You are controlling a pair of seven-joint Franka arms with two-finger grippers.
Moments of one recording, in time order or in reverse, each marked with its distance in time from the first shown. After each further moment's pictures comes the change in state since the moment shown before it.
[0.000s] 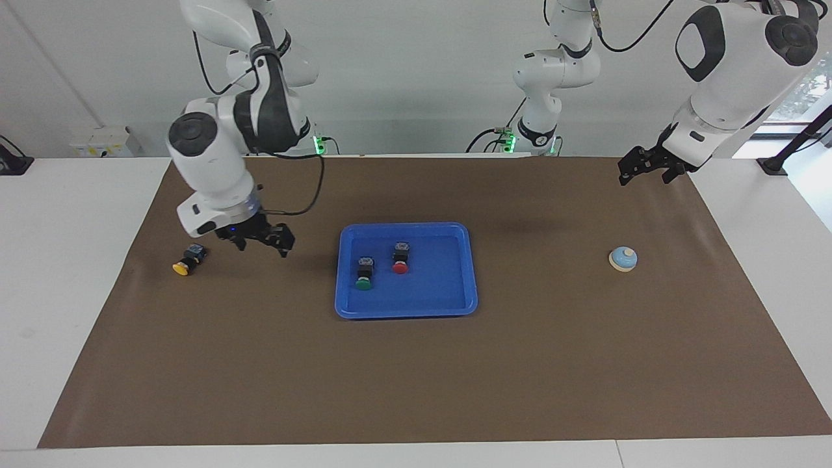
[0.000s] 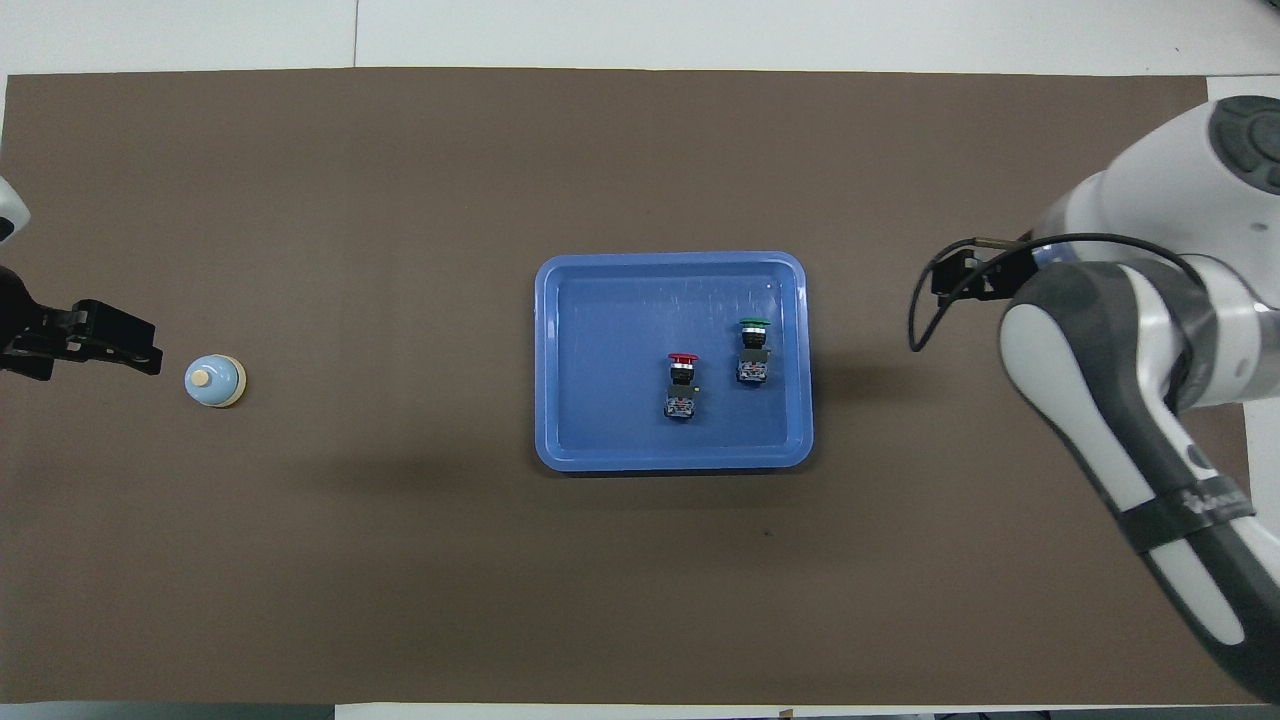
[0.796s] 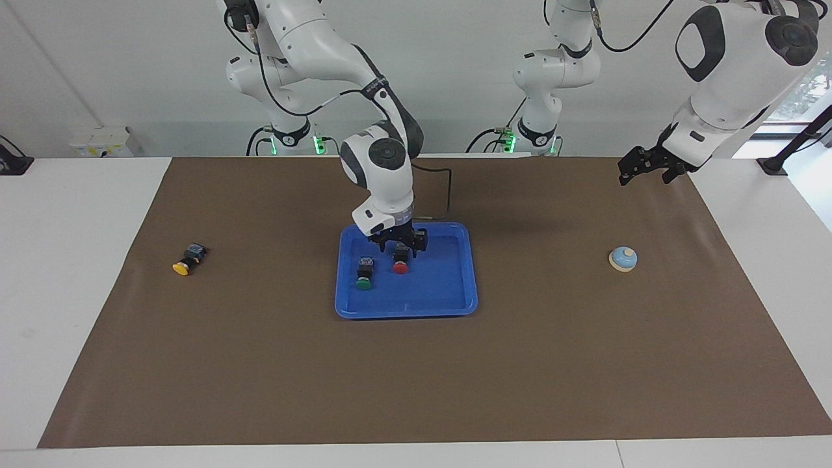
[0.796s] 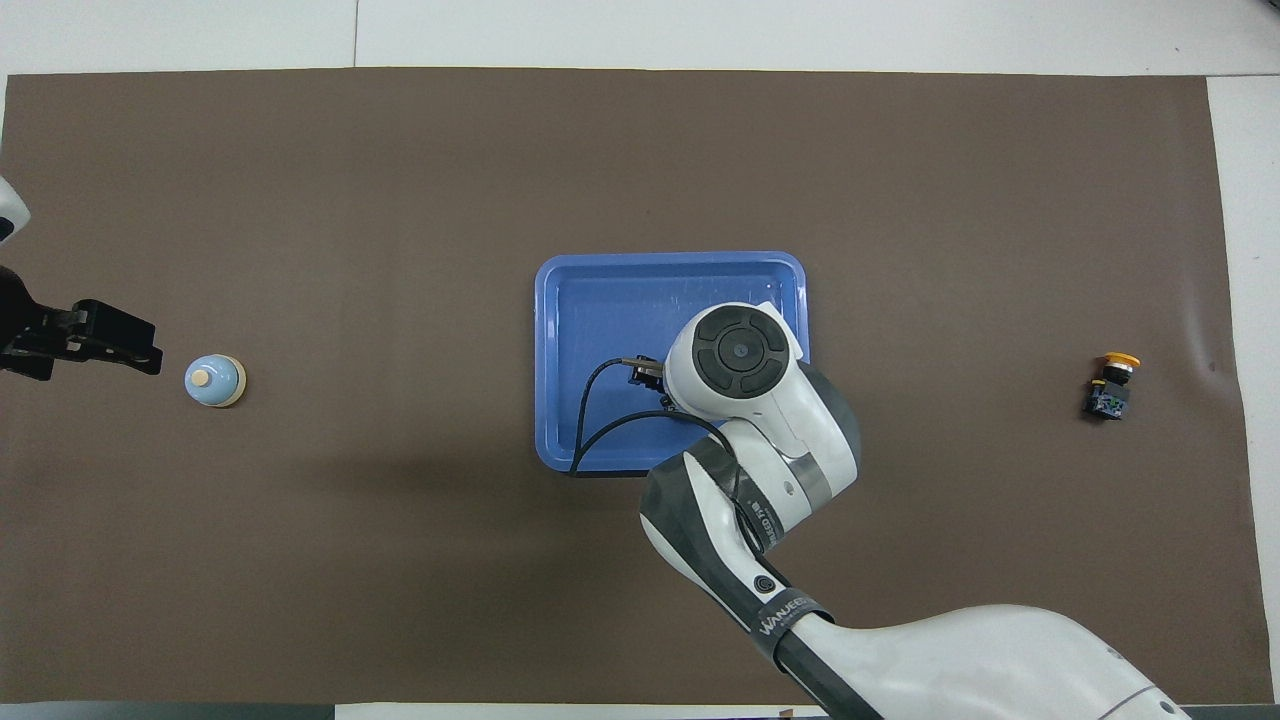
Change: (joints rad) left arm 0.000 0.000 0.000 0.000 0.000 0.000 0.000; right arm 0.538 0.149 0.016 -0.091 0.014 0.333 0.644
